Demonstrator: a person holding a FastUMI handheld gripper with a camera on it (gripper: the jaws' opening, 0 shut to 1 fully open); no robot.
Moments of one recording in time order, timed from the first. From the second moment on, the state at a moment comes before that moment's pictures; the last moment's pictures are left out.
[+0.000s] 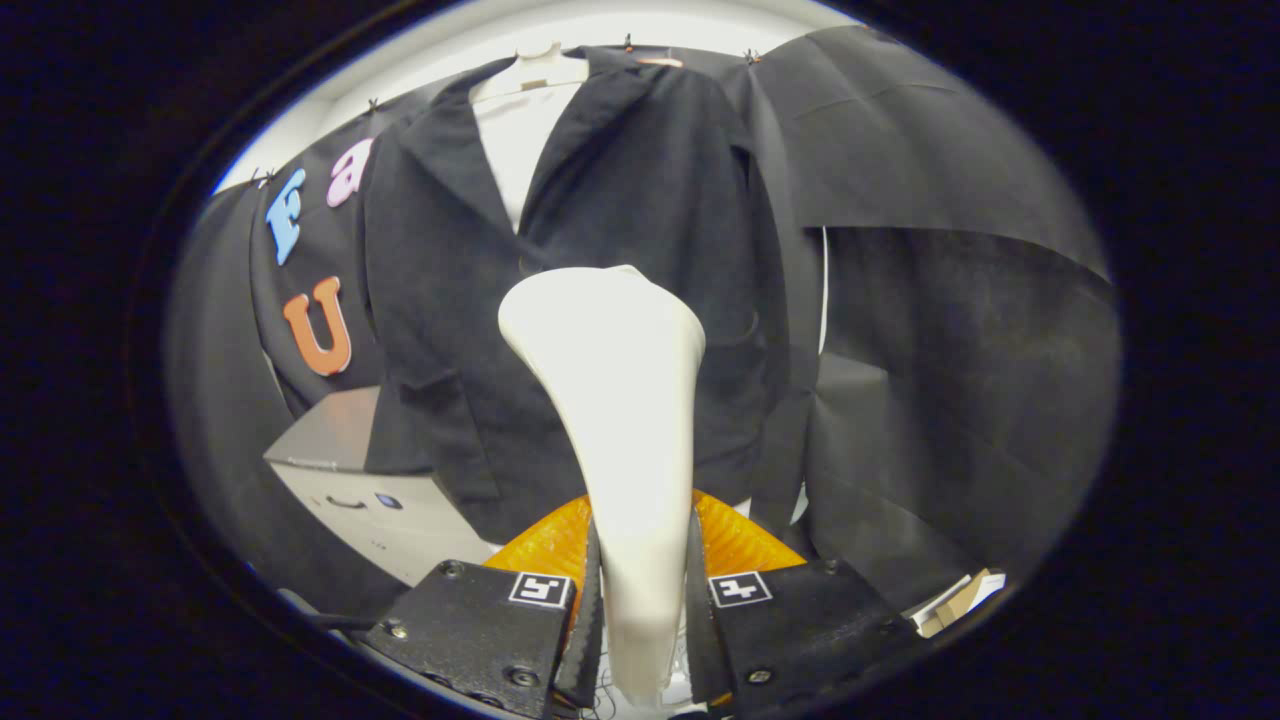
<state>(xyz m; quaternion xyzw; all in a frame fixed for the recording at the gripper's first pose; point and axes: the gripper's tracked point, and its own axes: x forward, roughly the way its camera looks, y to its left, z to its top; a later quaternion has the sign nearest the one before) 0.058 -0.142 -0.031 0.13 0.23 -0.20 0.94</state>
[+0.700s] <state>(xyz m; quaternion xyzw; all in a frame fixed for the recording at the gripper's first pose) 0.141 -0.223 0.131 0.10 0.08 -0.20 0.97</state>
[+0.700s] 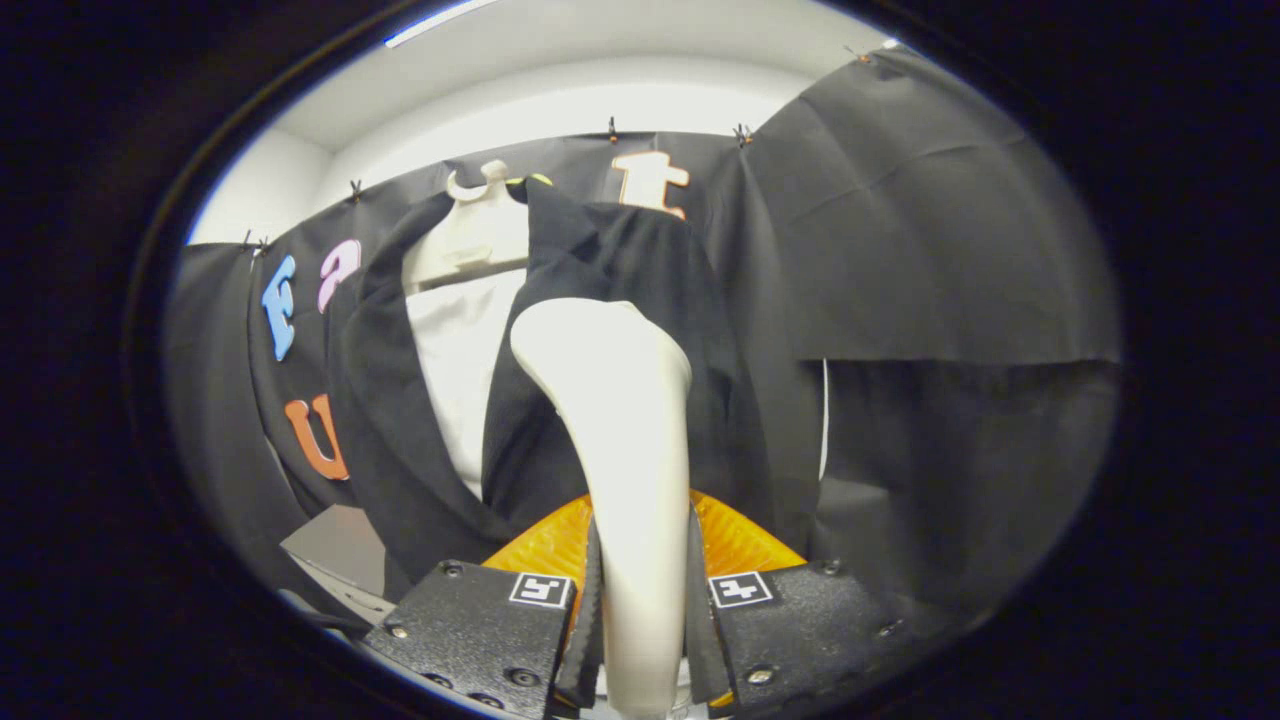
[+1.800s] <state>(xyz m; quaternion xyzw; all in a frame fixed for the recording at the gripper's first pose) 0.147 -0.216 0.116 0.04 0.09 -0.20 0.98</state>
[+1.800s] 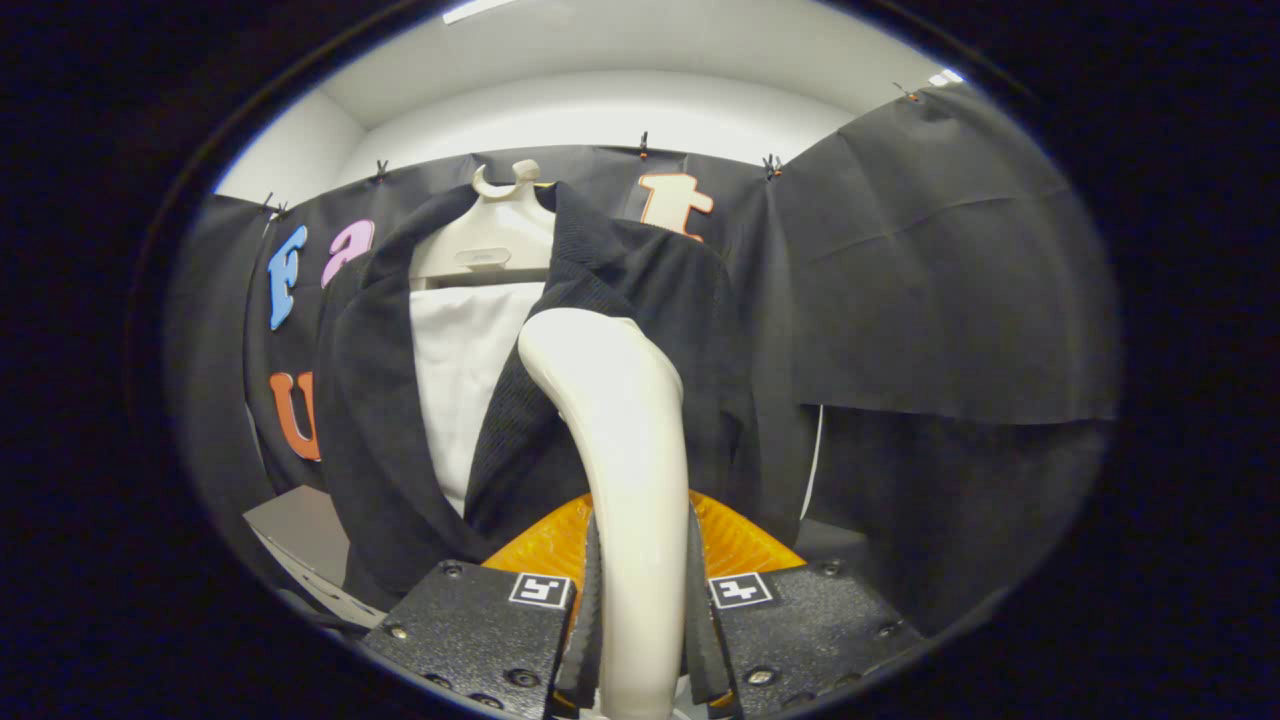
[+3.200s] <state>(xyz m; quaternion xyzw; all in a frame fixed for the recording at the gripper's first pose) 0.063 -0.202 -0.111 0.05 0.28 -0.25 0.93</state>
